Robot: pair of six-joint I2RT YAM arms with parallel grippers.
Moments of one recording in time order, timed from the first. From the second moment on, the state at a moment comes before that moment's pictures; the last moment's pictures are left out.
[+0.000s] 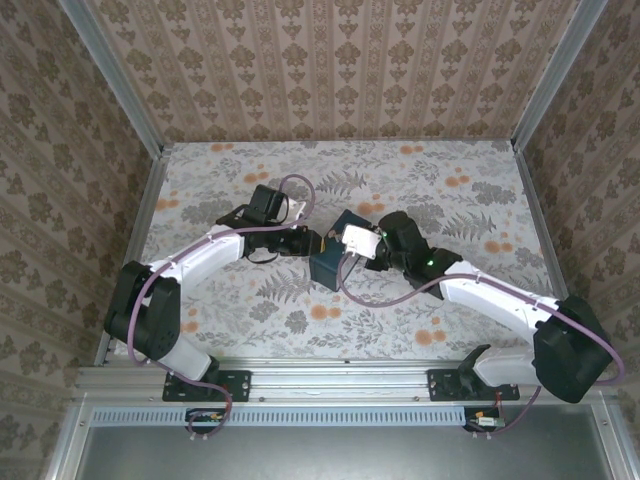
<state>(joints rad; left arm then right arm) -0.54 1.55 1.03 -0.41 0.61 -0.38 0.63 1.29 0.82 -0.16 0.06 -0.72</state>
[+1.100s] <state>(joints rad) -0.54 1.56 1.04 -0.40 0.62 -0.37 0.48 1.52 1.13 -0.57 -0.32 0.05</state>
